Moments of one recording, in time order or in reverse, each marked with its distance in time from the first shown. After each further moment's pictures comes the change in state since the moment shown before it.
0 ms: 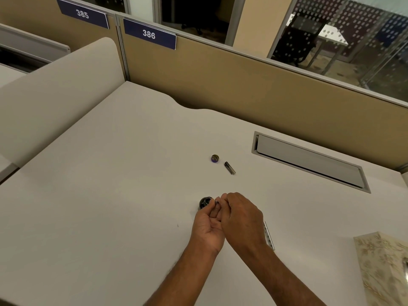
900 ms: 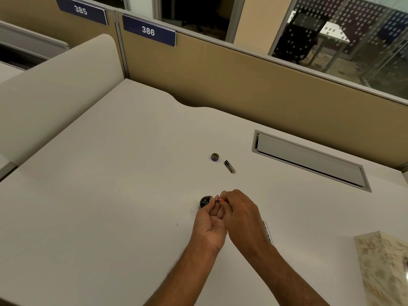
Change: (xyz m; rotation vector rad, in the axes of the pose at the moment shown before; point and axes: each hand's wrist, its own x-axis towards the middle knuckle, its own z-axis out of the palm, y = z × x) left_hand 0.005 -0.001 0.004 -0.111 -0.016 0.007; right_hand 0.004 0.006 -0.002 0.149 -0.126 -0.035
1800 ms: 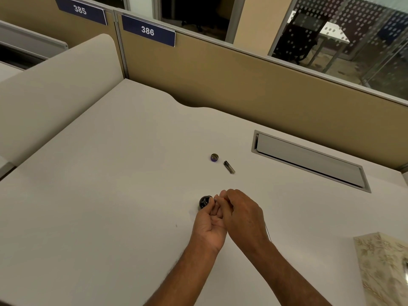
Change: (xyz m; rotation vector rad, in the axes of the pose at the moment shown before) left_hand 0.005 -0.001 -0.002 -0.016 -0.040 -0.012; right_hand 0.004 0.002 -0.003 -0.074 0.070 -0.014
